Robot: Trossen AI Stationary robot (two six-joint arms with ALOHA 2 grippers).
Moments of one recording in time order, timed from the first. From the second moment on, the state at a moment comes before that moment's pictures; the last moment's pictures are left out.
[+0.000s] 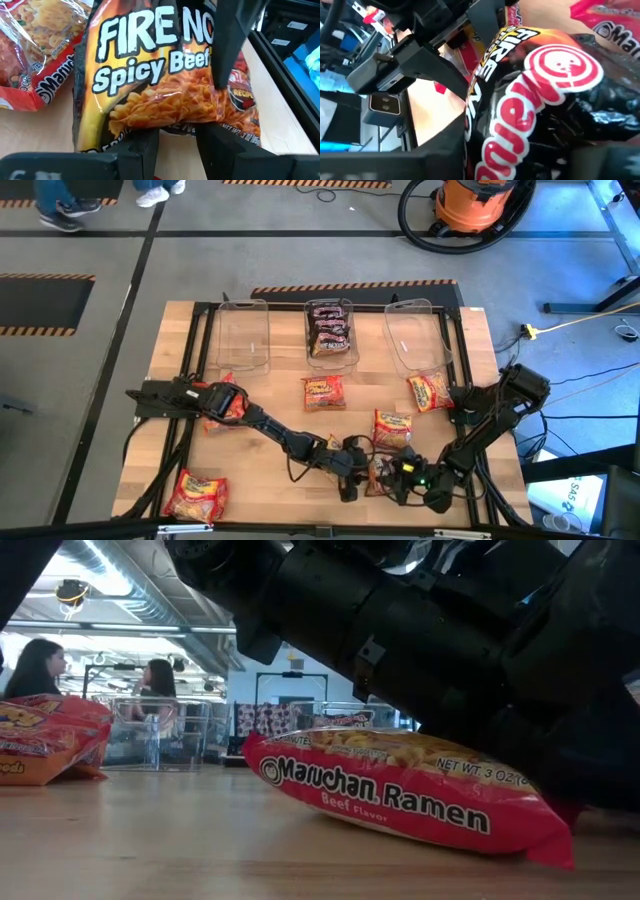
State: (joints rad) left arm -0.38 2.39 1.57 0.35 -0.19 -0.35; right arm 0.98 1.74 0.63 0.30 0.77 1.52
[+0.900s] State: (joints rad) left arm -0.52 1.69 1.05 -0.01 -0.36 -0.28; right arm 0.66 1.38 0.68 0.17 0.64 0.59
